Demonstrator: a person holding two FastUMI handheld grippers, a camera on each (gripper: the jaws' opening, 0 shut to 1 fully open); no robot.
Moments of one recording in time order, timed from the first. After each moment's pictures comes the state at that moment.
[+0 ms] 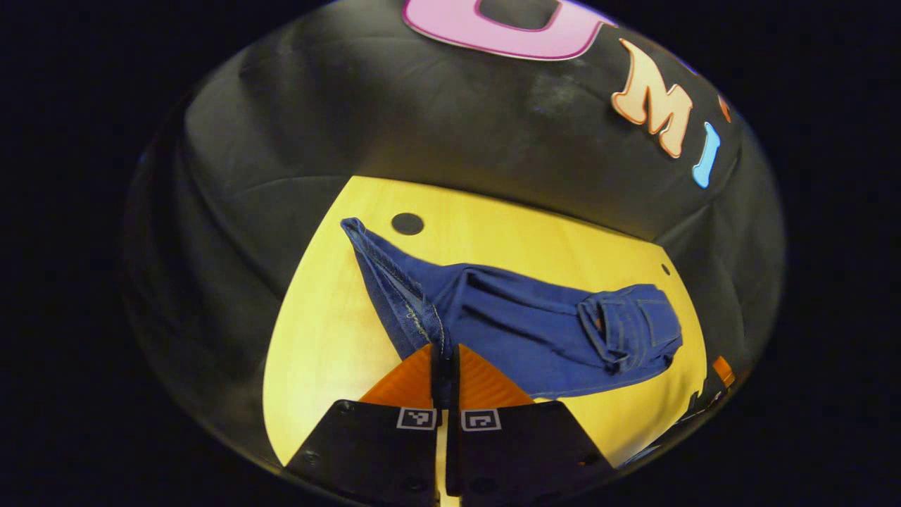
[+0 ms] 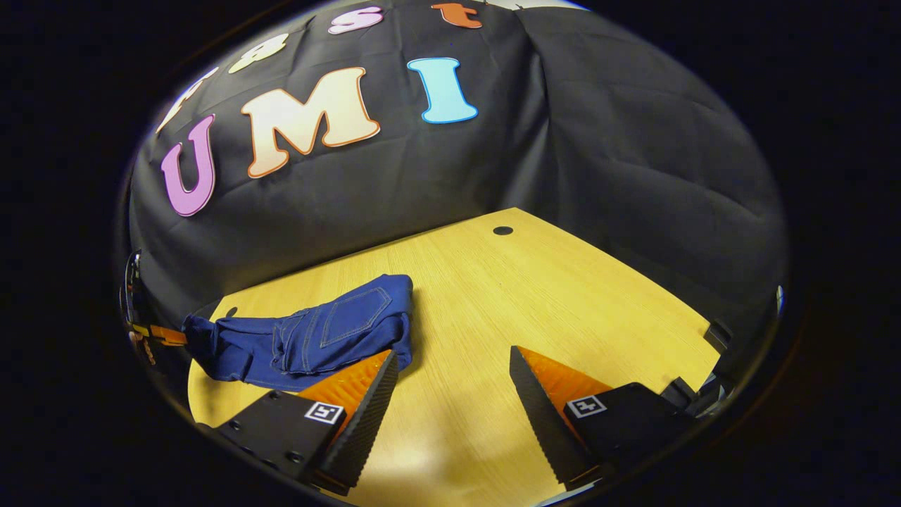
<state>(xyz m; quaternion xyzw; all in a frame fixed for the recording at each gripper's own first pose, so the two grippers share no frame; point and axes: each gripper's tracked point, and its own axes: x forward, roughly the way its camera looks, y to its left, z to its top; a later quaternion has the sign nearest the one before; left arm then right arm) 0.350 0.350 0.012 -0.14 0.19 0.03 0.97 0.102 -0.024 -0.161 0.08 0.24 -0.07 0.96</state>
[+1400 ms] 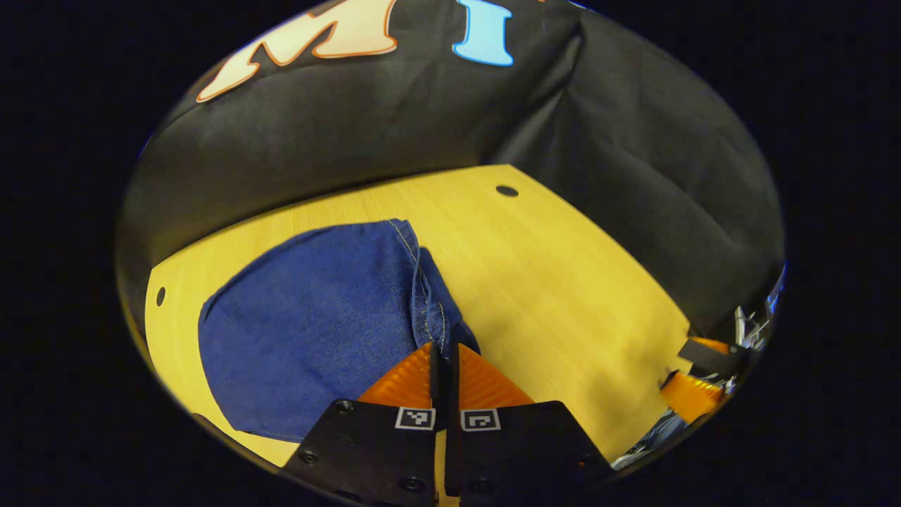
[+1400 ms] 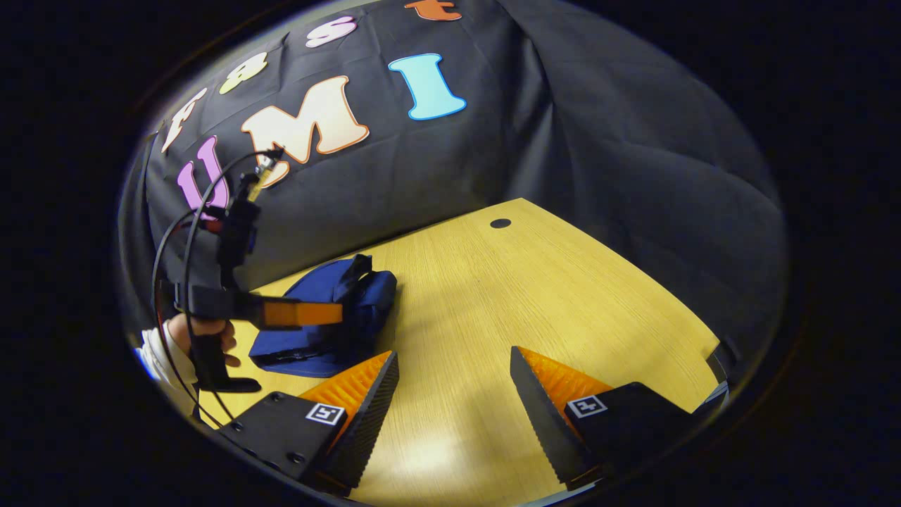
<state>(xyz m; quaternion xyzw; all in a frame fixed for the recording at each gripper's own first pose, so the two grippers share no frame) 0.443 -0.116 -0.032 0.06 0.23 -0.13 0.96 0.104 -0.108 -0.175 0.10 0.26 0.00 0.96</state>
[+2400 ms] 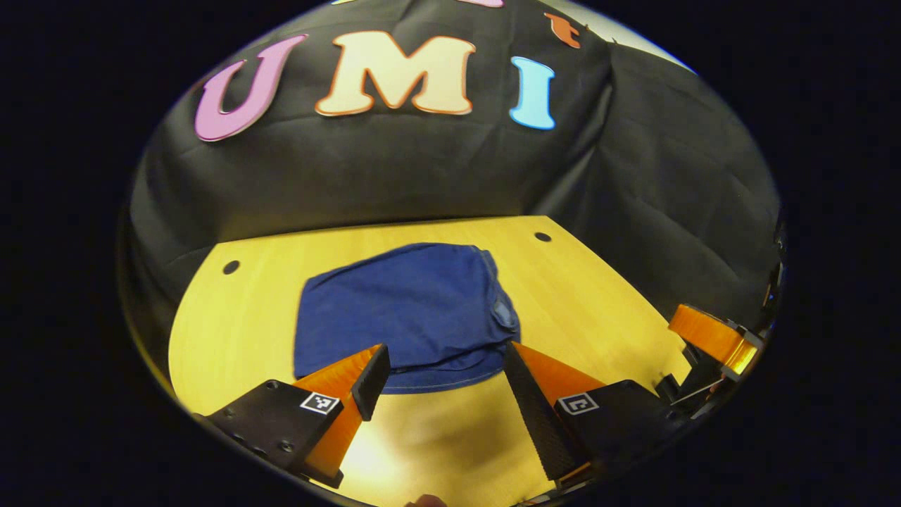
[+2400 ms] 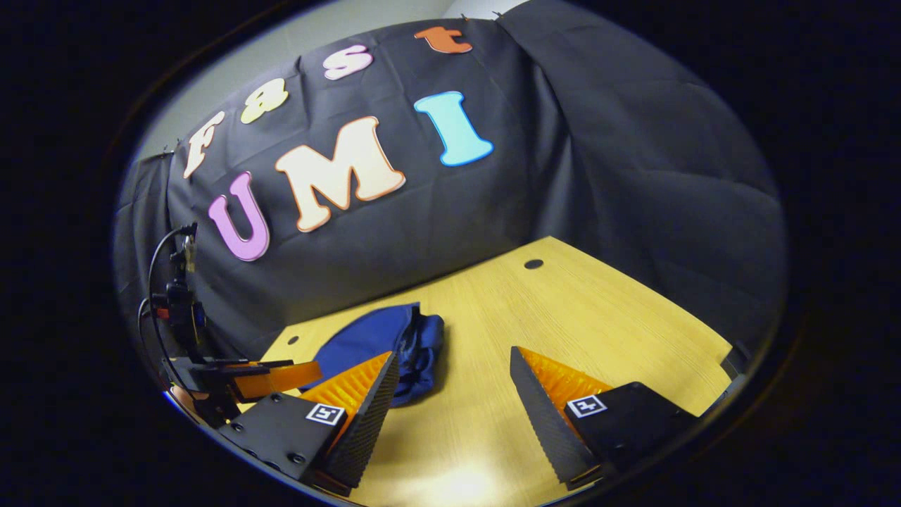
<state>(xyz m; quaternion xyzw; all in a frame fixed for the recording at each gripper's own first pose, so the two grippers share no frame) 0.311 -0.004 0.034 -0.02 0.09 -0.03 1.00 0.091 -0.056 -0.096 0.15 0.15 0.07 0.98</state>
